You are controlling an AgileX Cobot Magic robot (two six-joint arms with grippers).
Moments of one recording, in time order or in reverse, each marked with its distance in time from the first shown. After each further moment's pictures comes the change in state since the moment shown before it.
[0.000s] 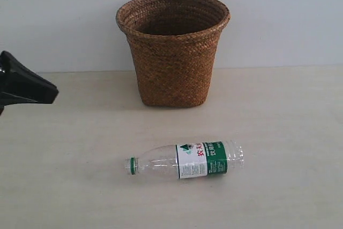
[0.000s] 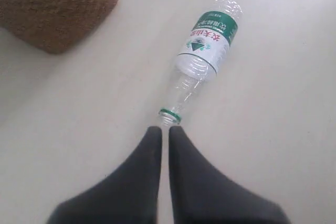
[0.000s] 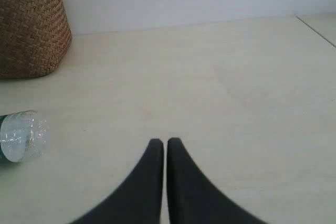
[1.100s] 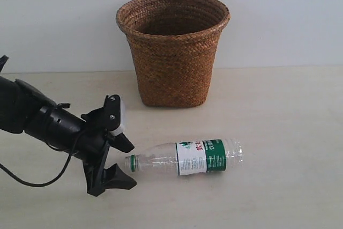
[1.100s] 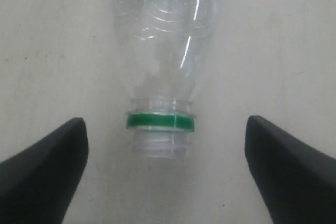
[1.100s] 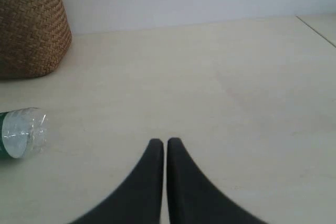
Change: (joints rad) left arm -0.257 0.694 -0.037 -0.301 -0.343 0.739; right arm 0.000 0.000 0.000 0.000 0.000 0.000
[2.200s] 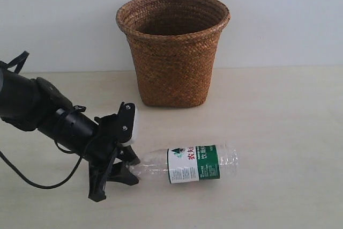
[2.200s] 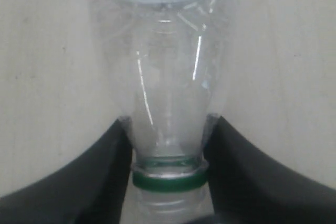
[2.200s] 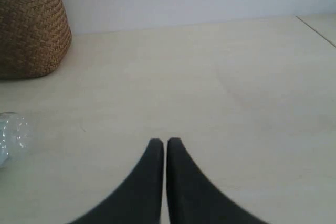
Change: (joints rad) left arm -0.065 0.026 -0.049 0.176 -0.038 -0.055; right arm 0.000 0.000 0.000 0.000 0.000 0.000
